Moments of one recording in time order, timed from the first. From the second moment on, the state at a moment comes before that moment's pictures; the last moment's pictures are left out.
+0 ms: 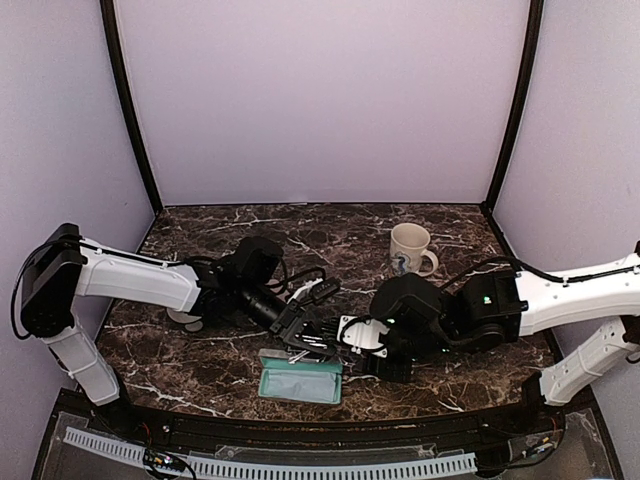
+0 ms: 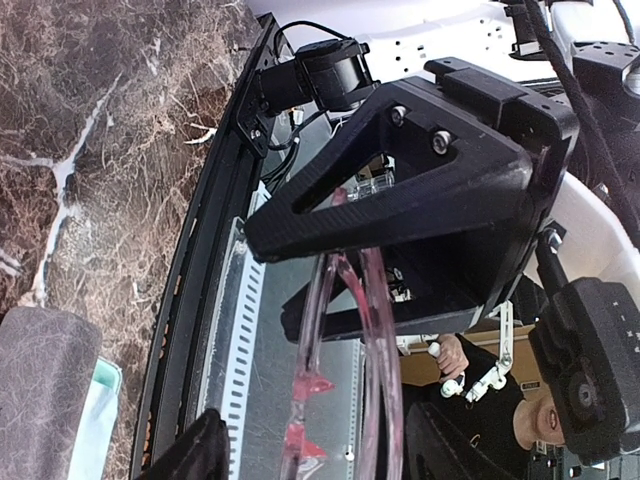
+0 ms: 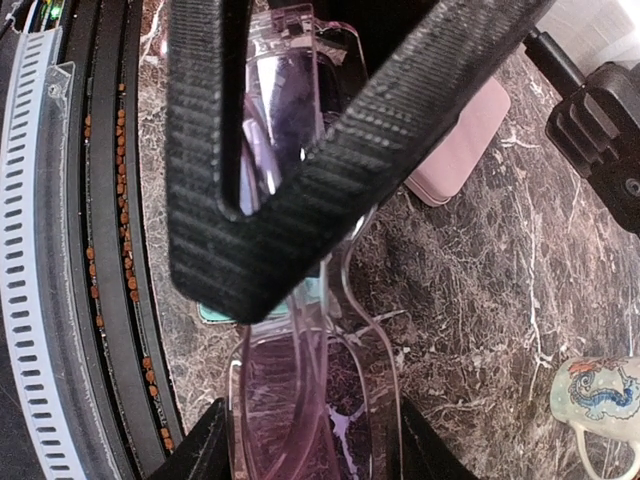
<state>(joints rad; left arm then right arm) -0.92 1.66 0.94 0.08 1.11 -0.68 1.37 1.35 1.02 -0.61 0.18 -0.18</state>
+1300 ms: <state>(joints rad) -0.92 1.64 0.98 -0.08 1.17 -0.54 1.37 1.35 1.03 -0.60 0.09 -0.20</state>
